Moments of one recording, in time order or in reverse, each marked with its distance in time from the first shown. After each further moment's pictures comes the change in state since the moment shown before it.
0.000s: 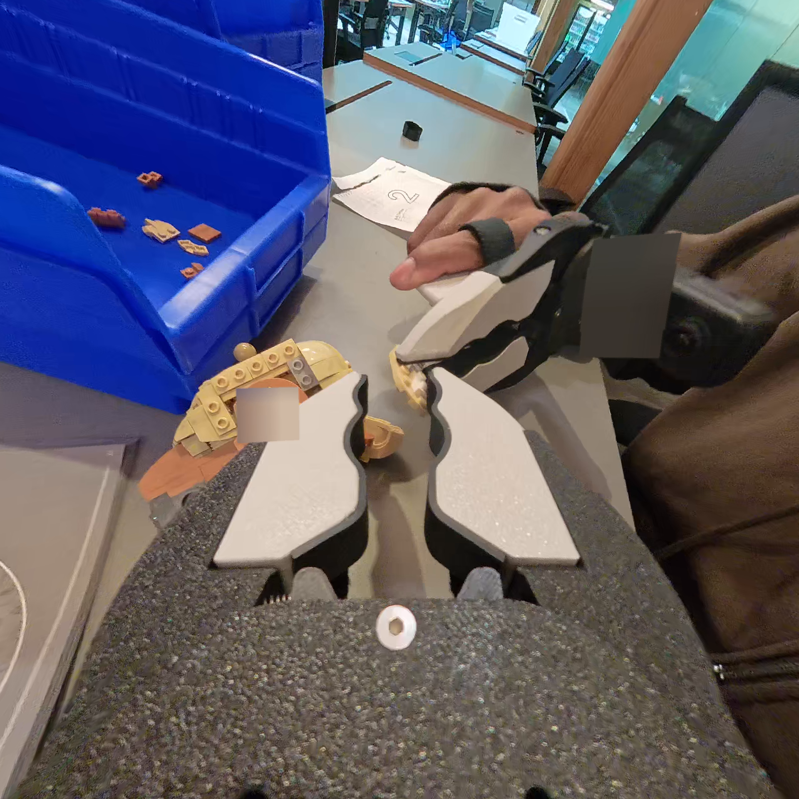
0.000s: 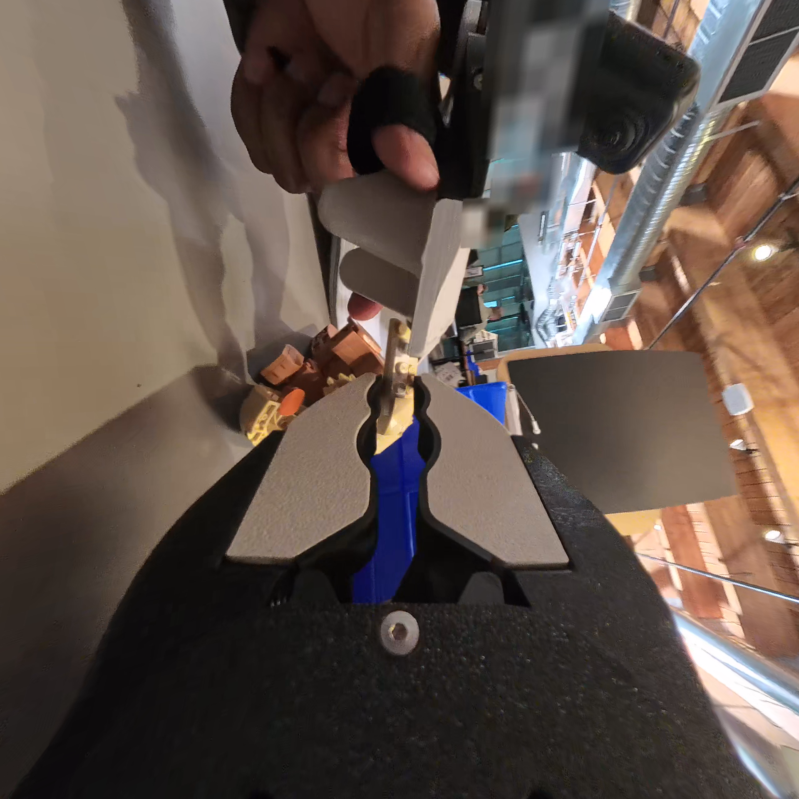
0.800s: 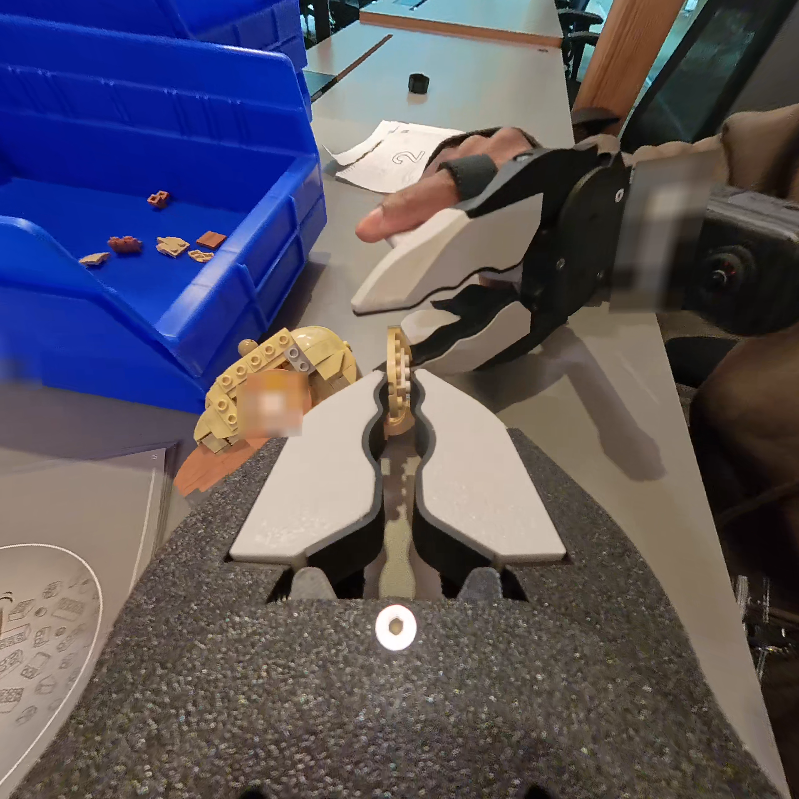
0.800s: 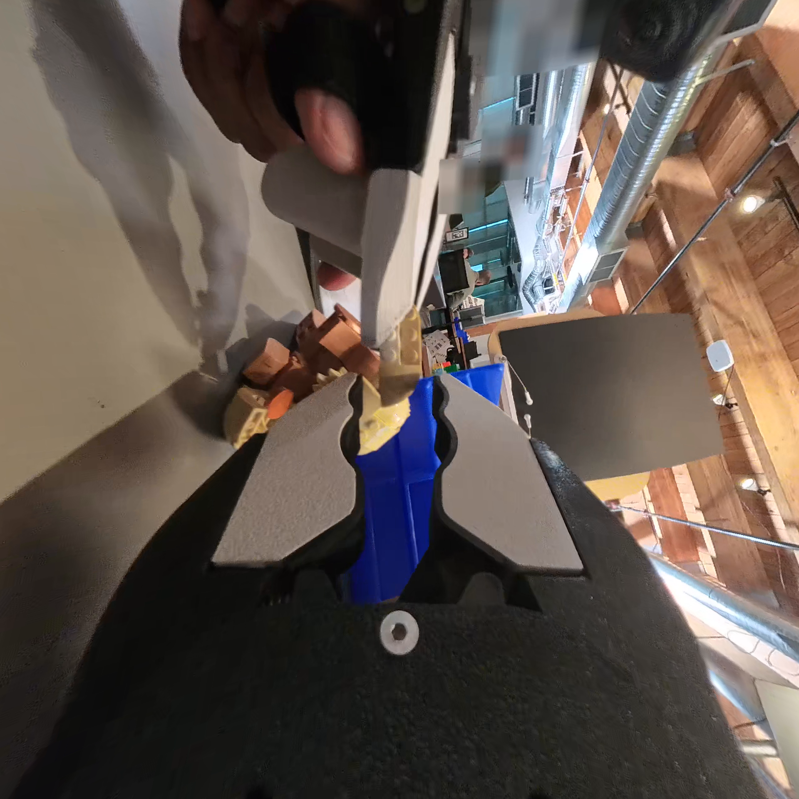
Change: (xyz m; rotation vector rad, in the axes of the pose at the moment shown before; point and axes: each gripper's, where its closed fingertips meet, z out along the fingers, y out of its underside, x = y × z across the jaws) left arm 0.001 0.014 -0.001 -0.069 -0.059 0.203; right arm 0.002 0.008 0.009 -0.090 0.061 0.021
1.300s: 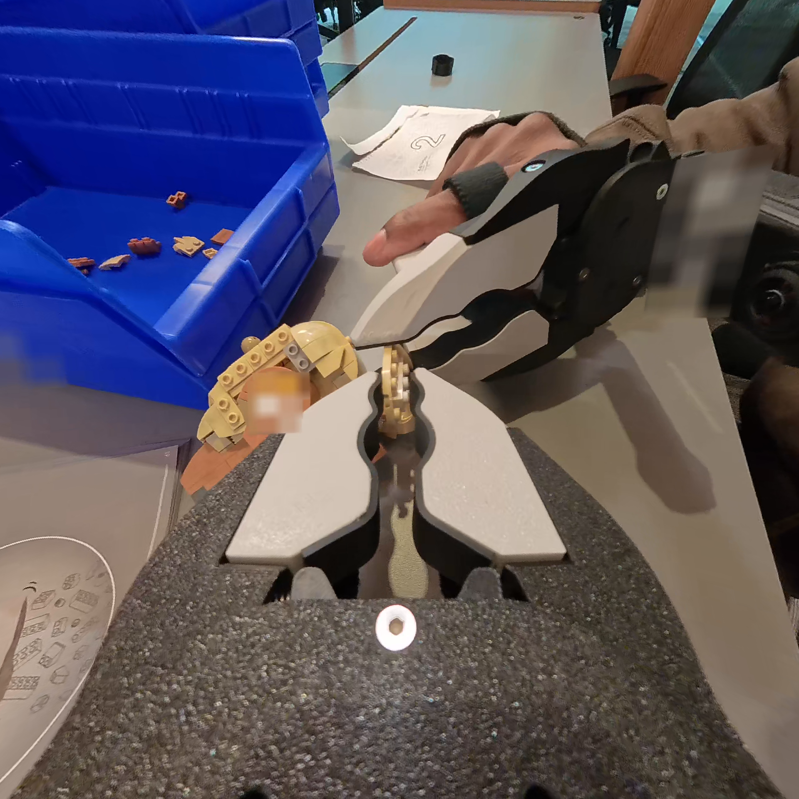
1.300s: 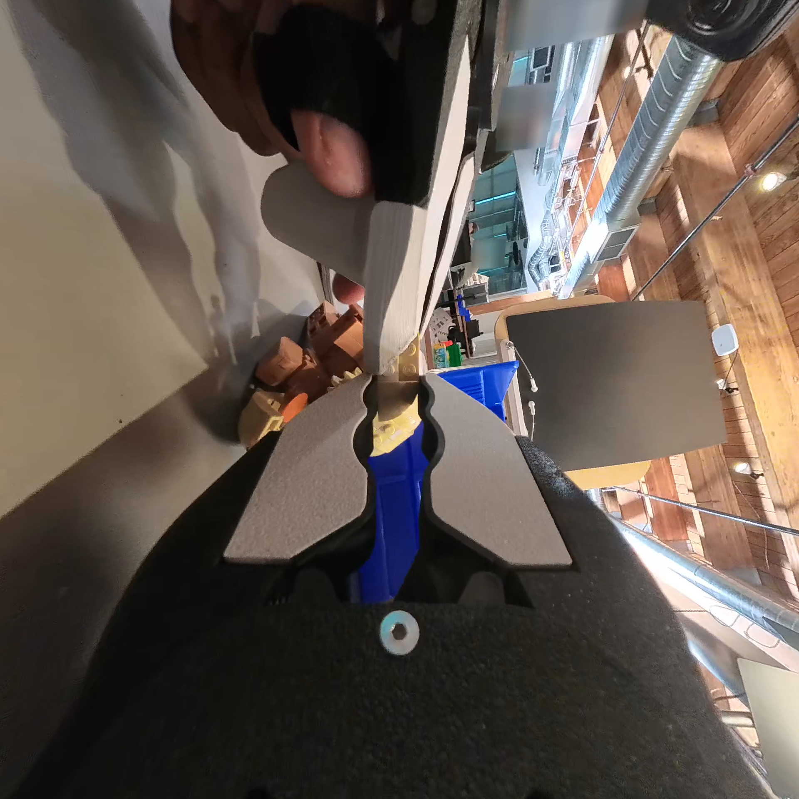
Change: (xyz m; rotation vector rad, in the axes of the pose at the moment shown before) left arm -0.002 0.005 0.007 -0.020 -0.072 0.054; right arm -0.010 0.000 0.005 -0.067 -0.012 -0.022
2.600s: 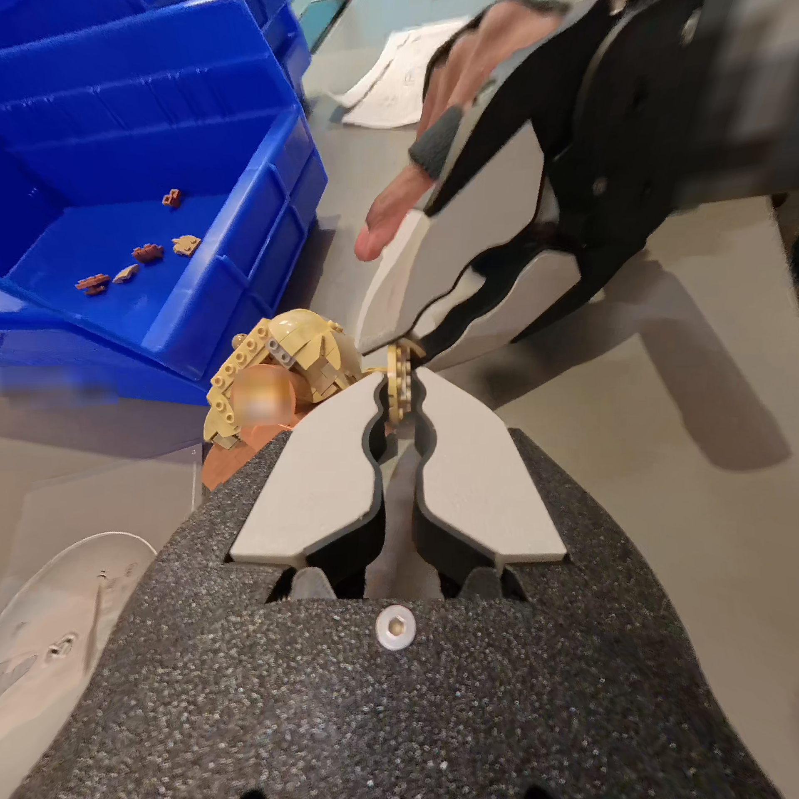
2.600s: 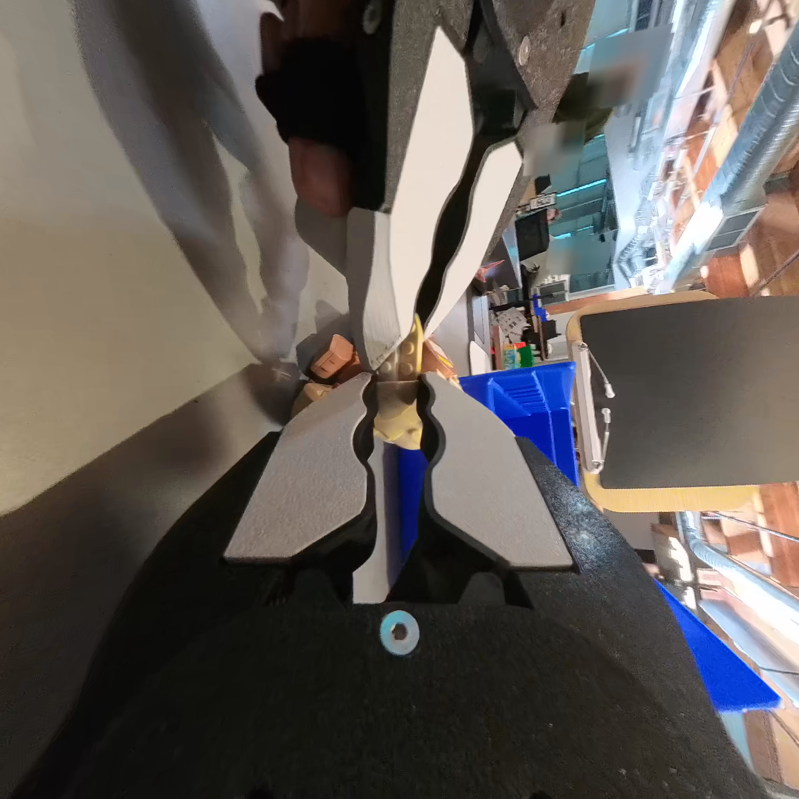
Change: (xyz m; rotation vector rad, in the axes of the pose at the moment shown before) left arm 0.005 0.011 0.002 -0.116 -0.059 0.178; right arm -0.015 0.000 -0.010 0.000 -0.185 0.074
